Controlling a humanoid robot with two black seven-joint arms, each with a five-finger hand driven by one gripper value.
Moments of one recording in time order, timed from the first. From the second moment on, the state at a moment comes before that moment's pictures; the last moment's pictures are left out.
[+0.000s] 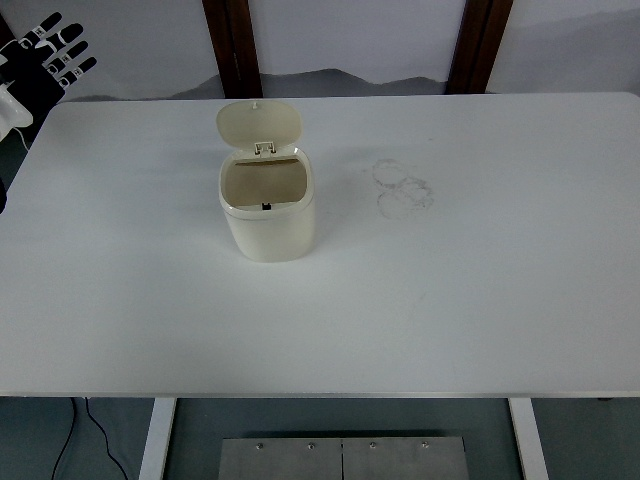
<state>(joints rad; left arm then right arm) -0.97 0.68 -0.53 -0.79 -0.35 -0.22 -0.04 0.00 0.00 0.31 0.15 -0.23 -0.02 0.03</state>
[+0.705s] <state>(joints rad) -0.97 0.68 -0.53 -0.79 -0.35 -0.22 -0.04 0.00 0.00 0.31 0.15 -0.23 -0.02 0.03</state>
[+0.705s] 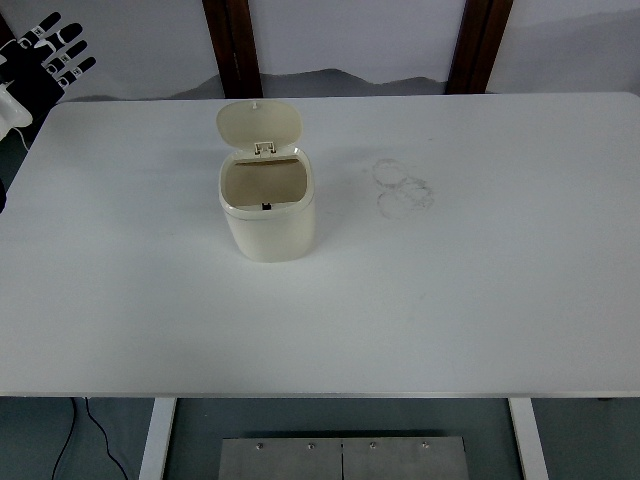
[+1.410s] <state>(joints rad) -0.97 0.68 -0.53 -0.79 -0.35 -0.21 -0.04 0.00 0.00 0.31 0.15 -0.23 -0.02 0.03</state>
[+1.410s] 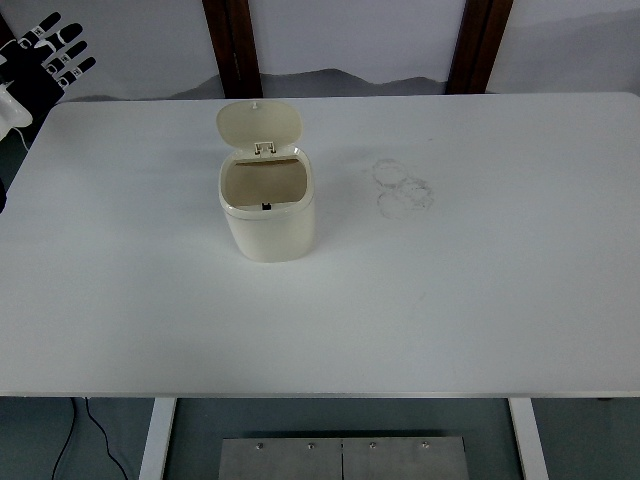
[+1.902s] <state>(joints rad) -0.98 0.68 -0.53 -0.79 -0.35 -0.21 -0.04 0.00 0.00 0.31 0.15 -0.23 -0.02 0.03</state>
